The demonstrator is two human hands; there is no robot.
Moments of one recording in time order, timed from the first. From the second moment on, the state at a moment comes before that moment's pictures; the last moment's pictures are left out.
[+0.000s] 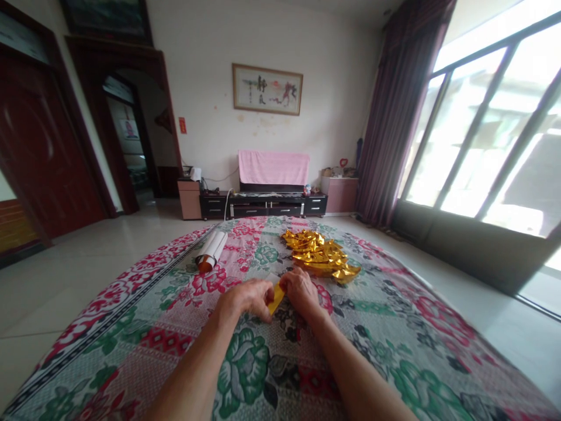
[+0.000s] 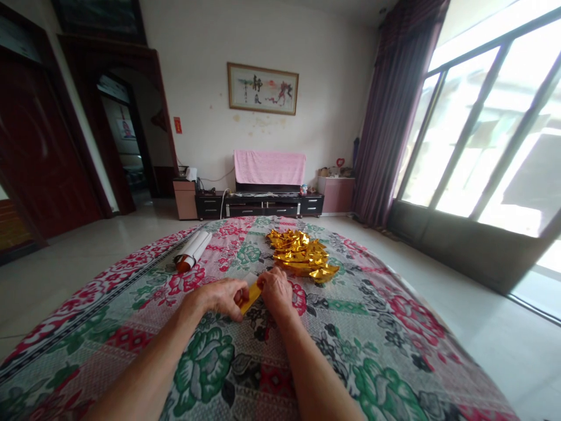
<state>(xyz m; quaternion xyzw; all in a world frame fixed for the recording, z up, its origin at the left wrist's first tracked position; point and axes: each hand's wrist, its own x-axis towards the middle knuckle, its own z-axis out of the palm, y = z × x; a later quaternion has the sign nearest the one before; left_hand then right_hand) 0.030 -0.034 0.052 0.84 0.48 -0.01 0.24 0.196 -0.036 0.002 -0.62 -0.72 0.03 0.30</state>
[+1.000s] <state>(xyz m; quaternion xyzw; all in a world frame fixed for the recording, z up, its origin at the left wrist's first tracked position) 0.036 -0.033 0.047 0.87 0.44 0.10 0.16 0.192 -0.034 0.001 -0.48 -0.79 0.00 0.38</state>
